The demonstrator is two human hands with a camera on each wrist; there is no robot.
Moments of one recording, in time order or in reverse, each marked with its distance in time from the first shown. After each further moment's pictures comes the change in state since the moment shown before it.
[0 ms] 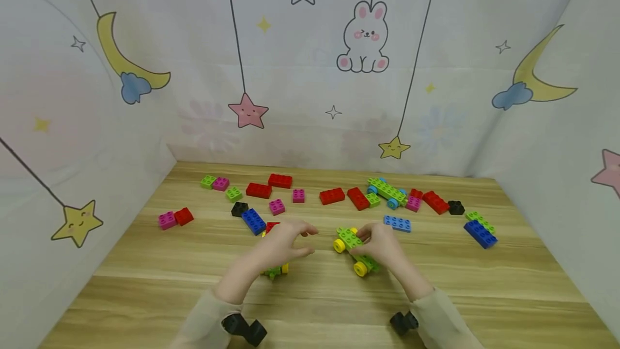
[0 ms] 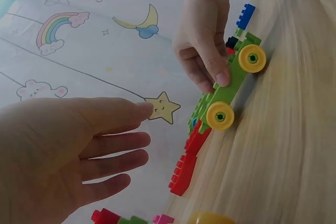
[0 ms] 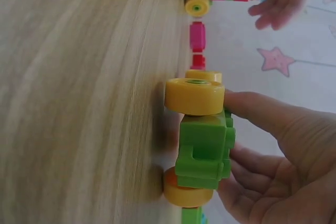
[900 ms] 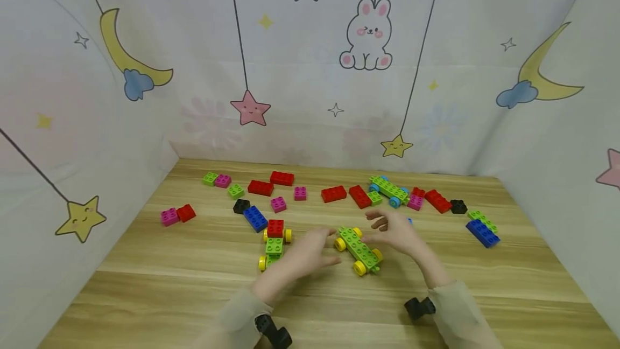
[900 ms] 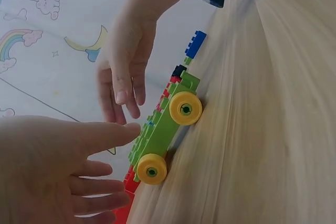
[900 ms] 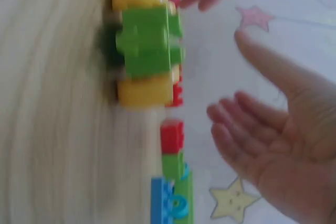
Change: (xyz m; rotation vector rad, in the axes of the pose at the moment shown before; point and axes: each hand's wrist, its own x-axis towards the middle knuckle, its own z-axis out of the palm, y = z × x) left_hand 0.026 0.021 0.052 -0.036 -0.030 -0.228; right_hand 0.005 0.017 -0.041 0.049 -0.095 -0.288
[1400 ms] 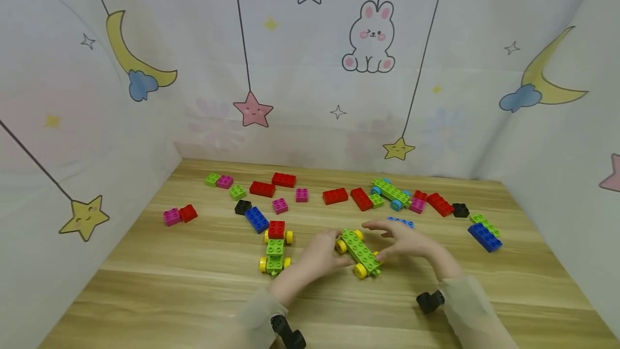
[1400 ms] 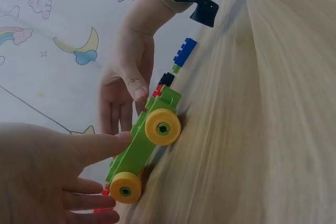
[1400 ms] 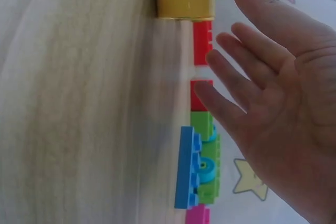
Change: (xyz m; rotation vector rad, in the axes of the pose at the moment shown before) left_hand 0.014 0.011 0.021 -0.050 0.068 -0.074; right_hand 0.008 0.043 -0.016 0.001 -0.385 -0.199
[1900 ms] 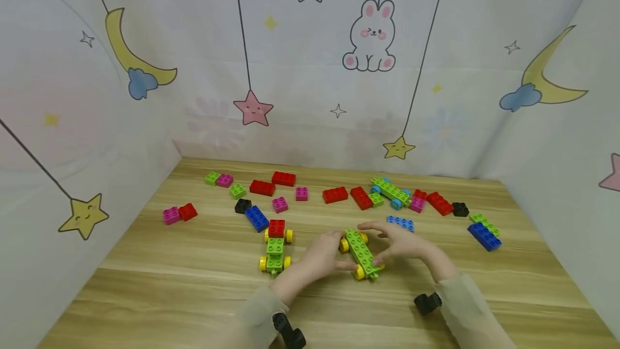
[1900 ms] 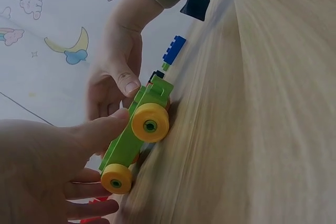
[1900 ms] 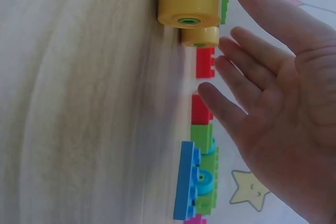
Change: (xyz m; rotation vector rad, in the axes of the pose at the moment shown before) left_hand 0.002 0.000 0.002 0.081 -0.058 0.055; right_hand 0.003 -0.007 0.008 -0.034 -0.026 -0.017
